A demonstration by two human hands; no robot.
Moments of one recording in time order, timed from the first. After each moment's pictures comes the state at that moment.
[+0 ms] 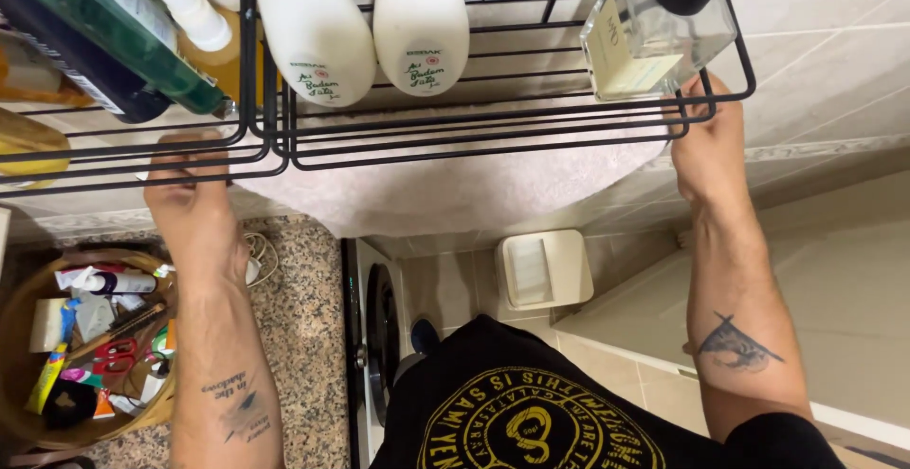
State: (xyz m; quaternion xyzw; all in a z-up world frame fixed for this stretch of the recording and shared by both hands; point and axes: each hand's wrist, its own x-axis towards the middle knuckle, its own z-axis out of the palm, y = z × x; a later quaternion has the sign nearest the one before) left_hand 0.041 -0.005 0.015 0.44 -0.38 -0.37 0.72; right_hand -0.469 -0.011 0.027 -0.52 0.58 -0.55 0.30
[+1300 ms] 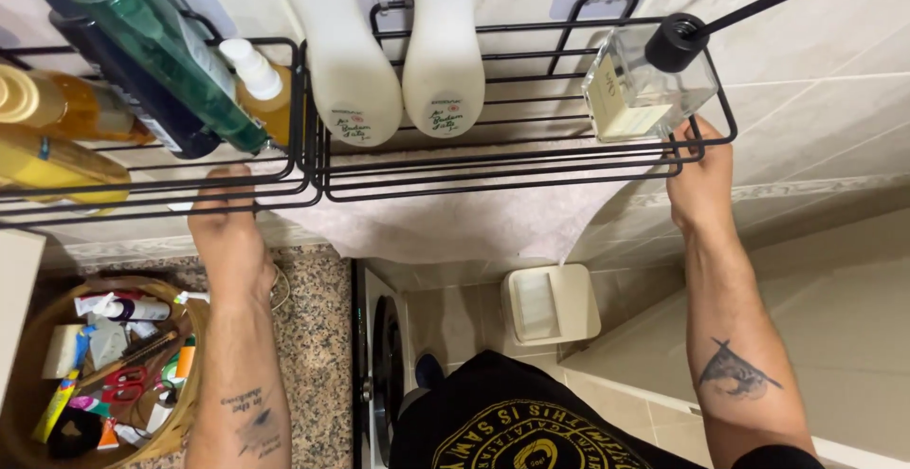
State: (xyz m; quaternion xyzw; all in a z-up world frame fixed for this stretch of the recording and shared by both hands) left_hand 0.048 -0.010 0.012 0.51 -0.39 -0.36 0.68; right_hand -0.475 -0.023 0.010 -0.51 0.53 -0.61 0.30
